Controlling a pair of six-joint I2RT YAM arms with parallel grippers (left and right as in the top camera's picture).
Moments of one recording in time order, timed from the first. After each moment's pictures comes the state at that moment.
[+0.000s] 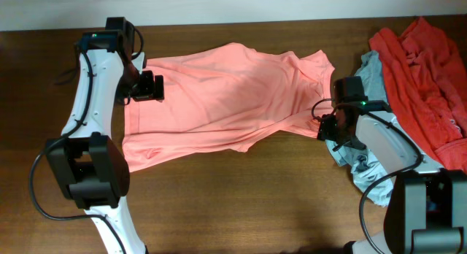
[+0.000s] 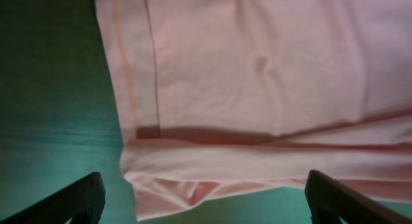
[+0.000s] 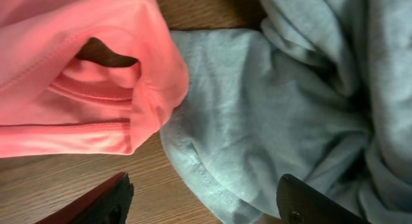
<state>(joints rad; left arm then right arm) 0.01 2.13 1.99 -1.38 0.02 -0.07 0.01 1.69 1.06 -0.75 0.13 0.32</state>
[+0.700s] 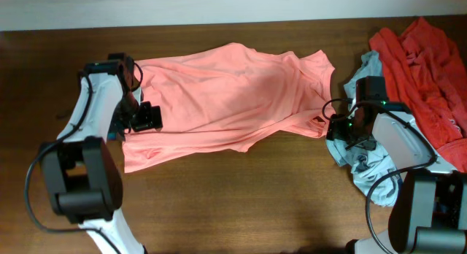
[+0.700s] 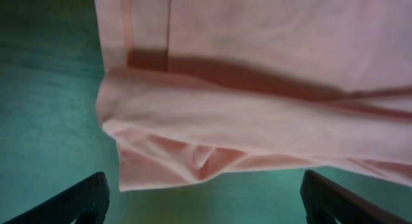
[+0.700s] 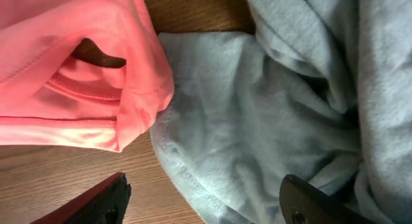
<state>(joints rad) 0.05 2.00 1.58 -1.25 0.01 -0.15 -0.11 1.69 1.06 -0.75 -0.02 0.20</state>
